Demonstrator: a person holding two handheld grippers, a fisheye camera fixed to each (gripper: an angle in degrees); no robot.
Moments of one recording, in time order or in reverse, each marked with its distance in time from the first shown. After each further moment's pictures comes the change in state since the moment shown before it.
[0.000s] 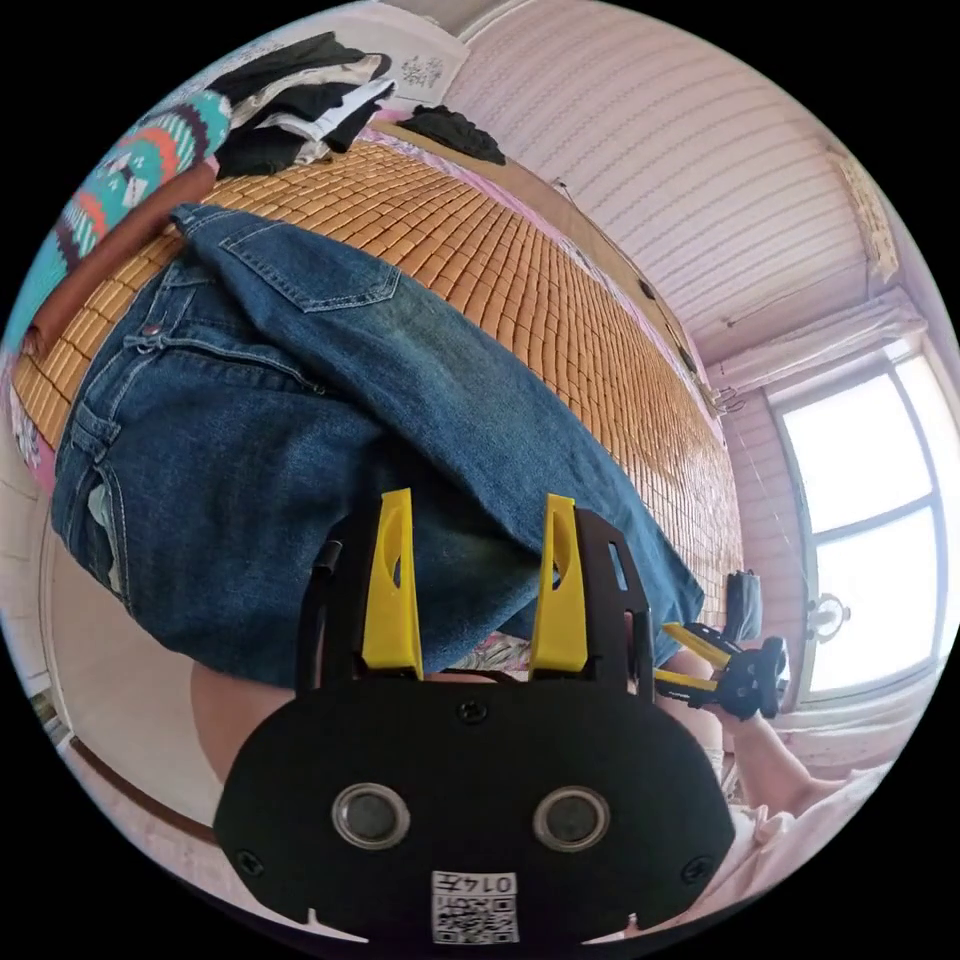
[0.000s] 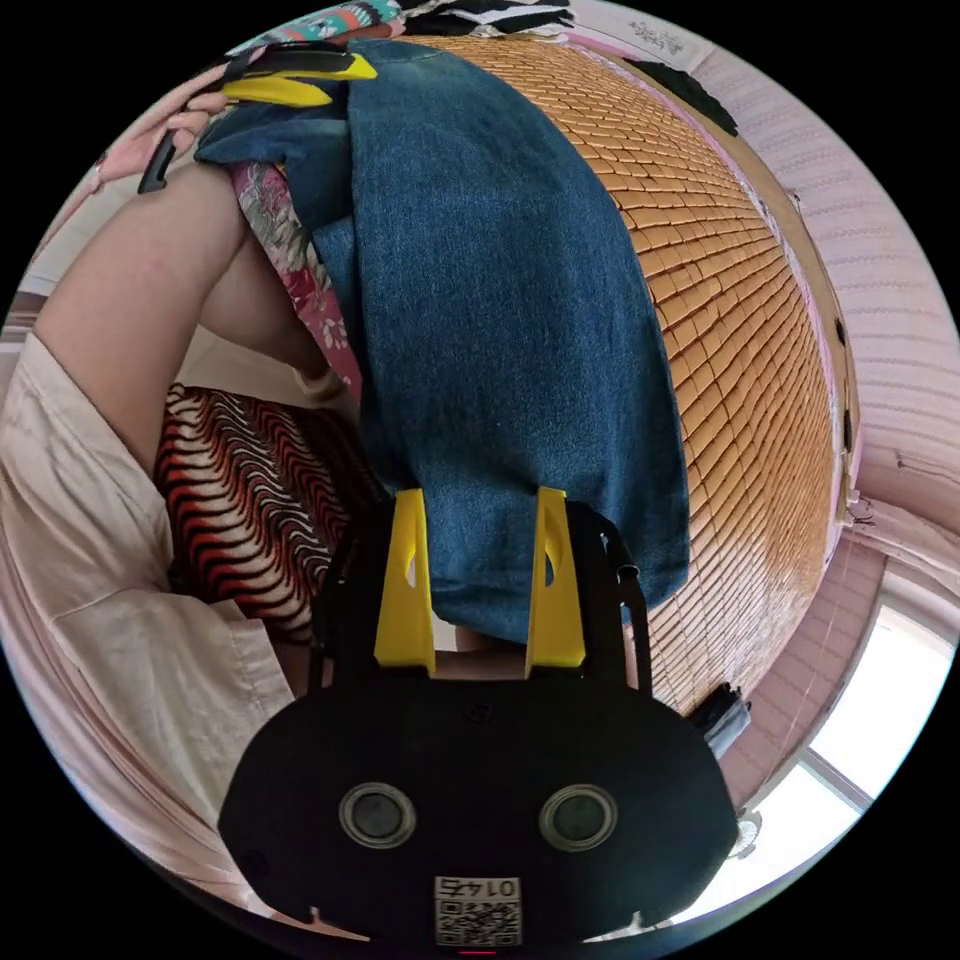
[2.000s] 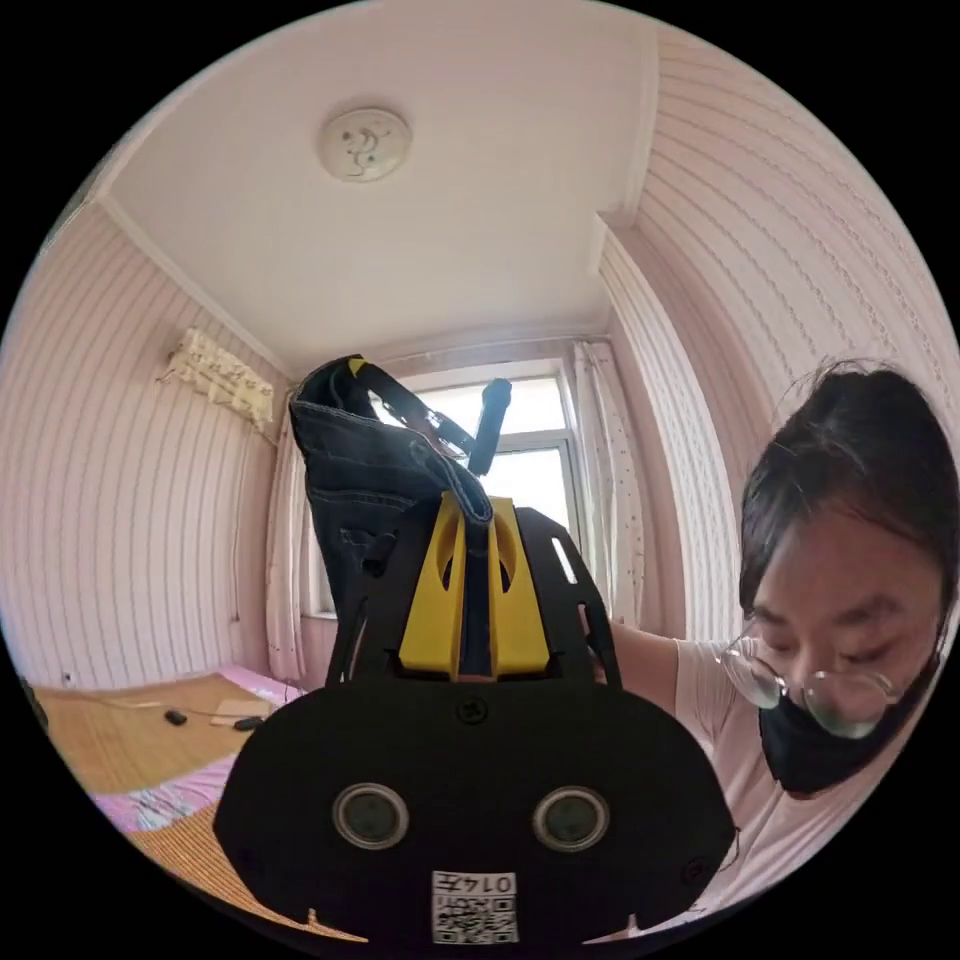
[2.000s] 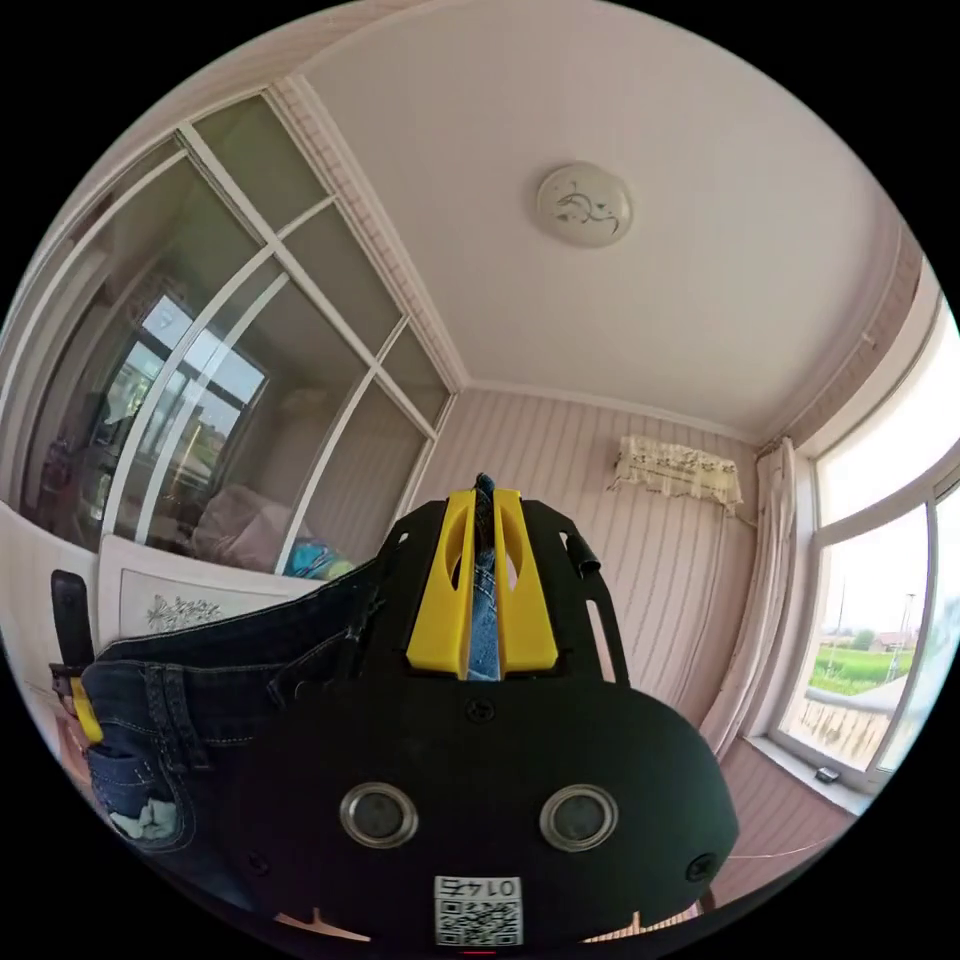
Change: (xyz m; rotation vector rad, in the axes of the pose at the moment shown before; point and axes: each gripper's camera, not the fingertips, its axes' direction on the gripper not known) left arm 0.437 0.331 -0.324 0.648 1.099 1.174; right arm 0.263 0.416 -0.649 1.607 0.449 0.382
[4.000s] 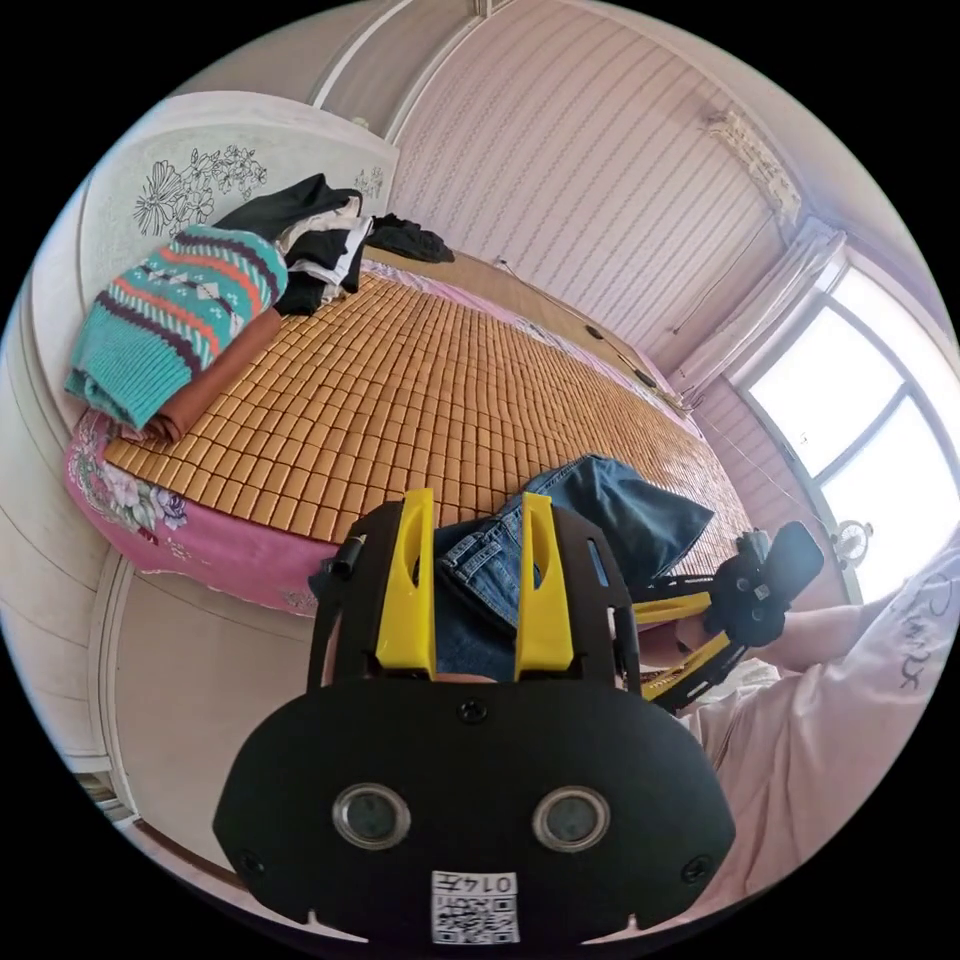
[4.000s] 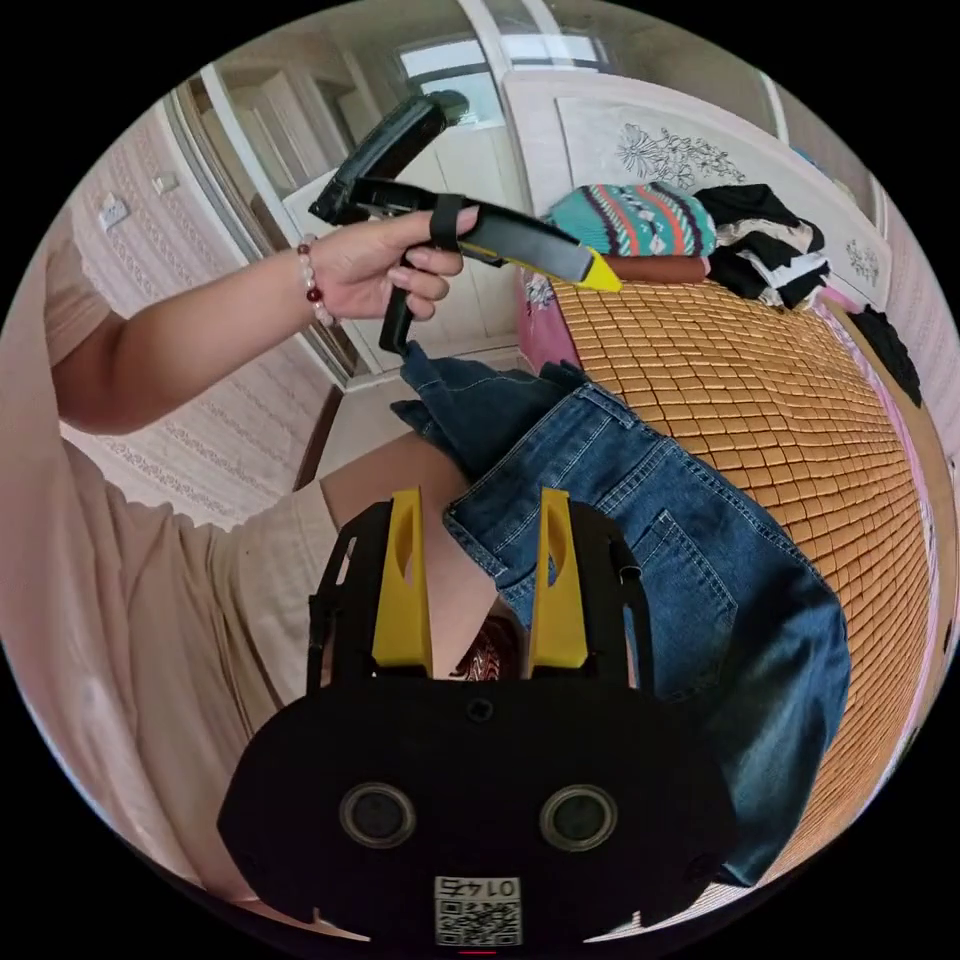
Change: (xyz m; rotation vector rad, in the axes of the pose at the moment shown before) left arm -0.103 0.290 -0.338 -0.674 -1.126 -0.753; right arm -0.539 0.694 0.194 -1.078 -1.206 -0.238
